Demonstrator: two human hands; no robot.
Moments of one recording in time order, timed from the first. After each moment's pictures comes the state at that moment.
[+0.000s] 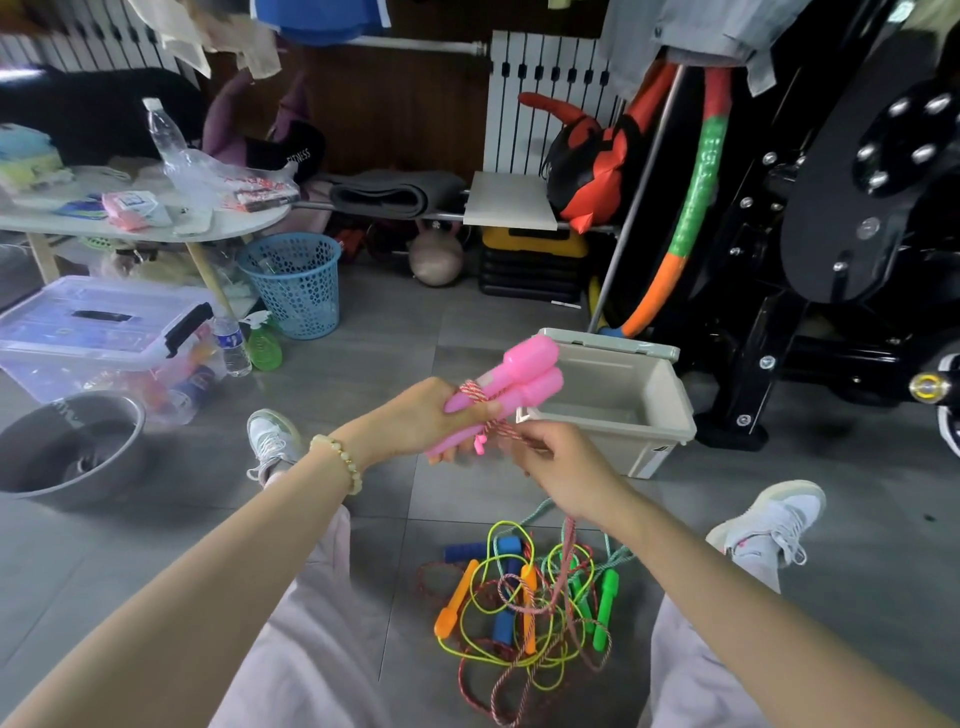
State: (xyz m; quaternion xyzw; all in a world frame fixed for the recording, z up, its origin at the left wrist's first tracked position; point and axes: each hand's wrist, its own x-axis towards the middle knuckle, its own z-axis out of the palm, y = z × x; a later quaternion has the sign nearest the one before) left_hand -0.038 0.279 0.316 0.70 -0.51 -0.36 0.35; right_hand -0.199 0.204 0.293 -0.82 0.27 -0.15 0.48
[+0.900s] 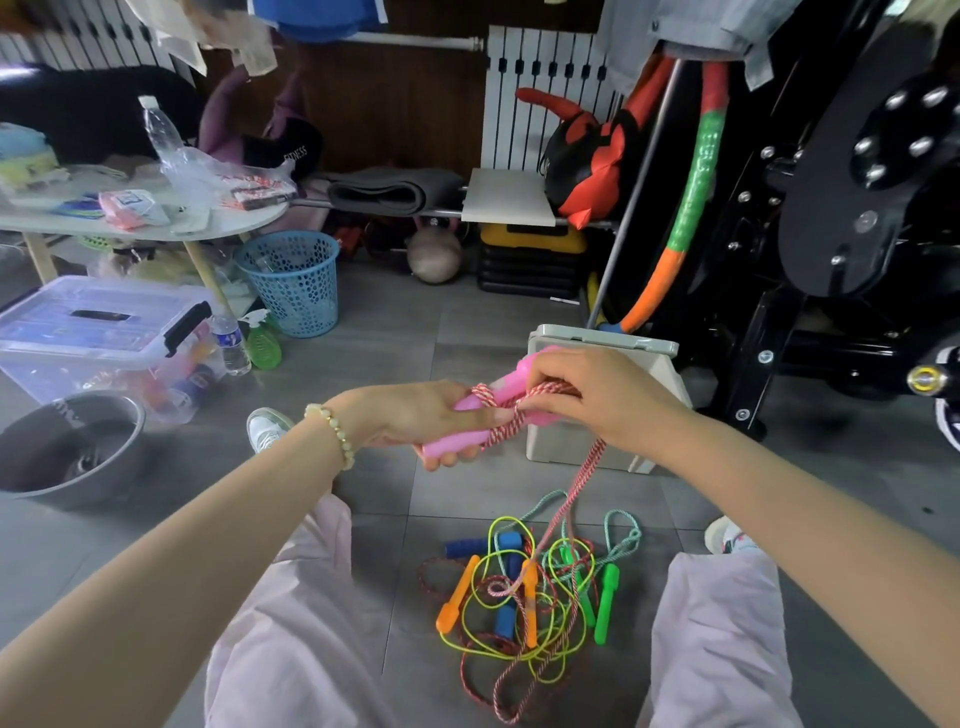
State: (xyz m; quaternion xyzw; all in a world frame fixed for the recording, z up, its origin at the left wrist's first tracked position) left_hand -0.036 0.277 0.330 0.65 -0.51 -0.51 0.25; right_hand -0.206 0.167 0.356 -0.97 0.14 -0.11 0.18
